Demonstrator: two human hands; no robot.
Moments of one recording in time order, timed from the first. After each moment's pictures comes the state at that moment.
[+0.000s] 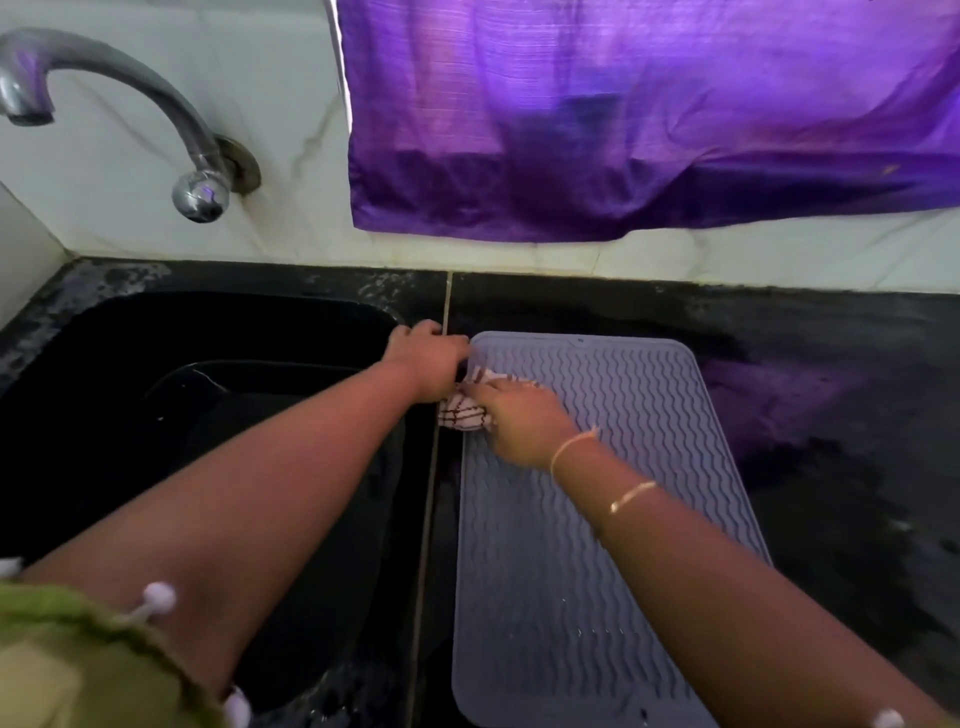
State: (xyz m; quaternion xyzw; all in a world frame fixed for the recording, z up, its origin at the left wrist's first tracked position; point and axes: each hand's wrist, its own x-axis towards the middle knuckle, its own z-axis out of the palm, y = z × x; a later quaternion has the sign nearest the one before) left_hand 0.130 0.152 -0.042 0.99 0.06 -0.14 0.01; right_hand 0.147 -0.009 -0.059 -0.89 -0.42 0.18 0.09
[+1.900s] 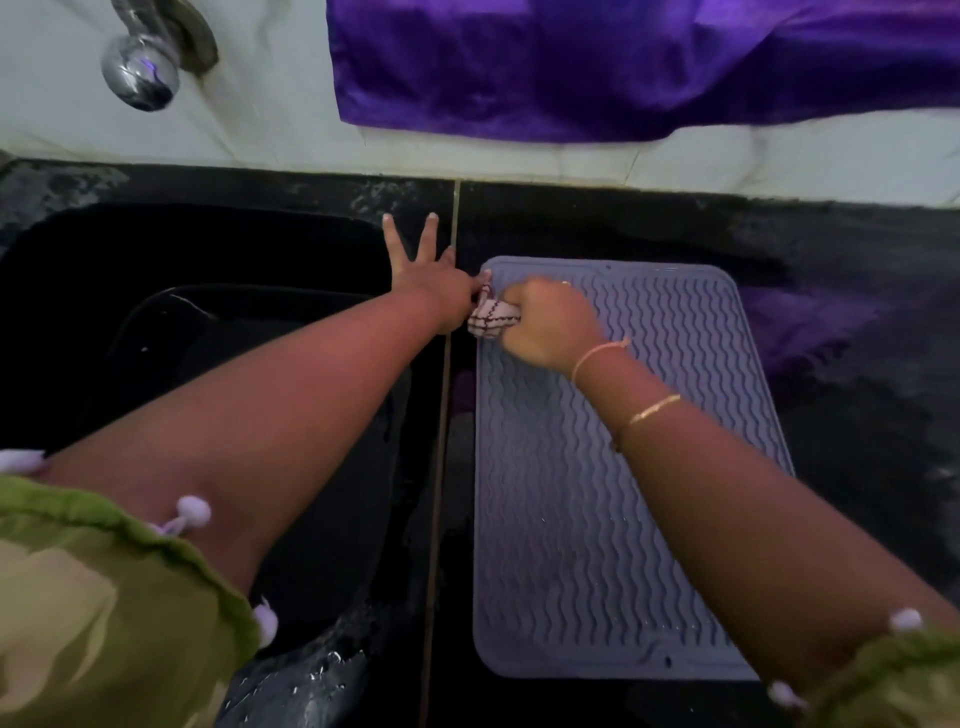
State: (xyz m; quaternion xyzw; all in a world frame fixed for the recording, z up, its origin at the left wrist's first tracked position) left_hand 0.151 0.153 -0.061 0.96 0.11 -0.22 -0.12; right_hand 0.173 0.009 -0.051 -0.92 -0.33 0.16 0.16
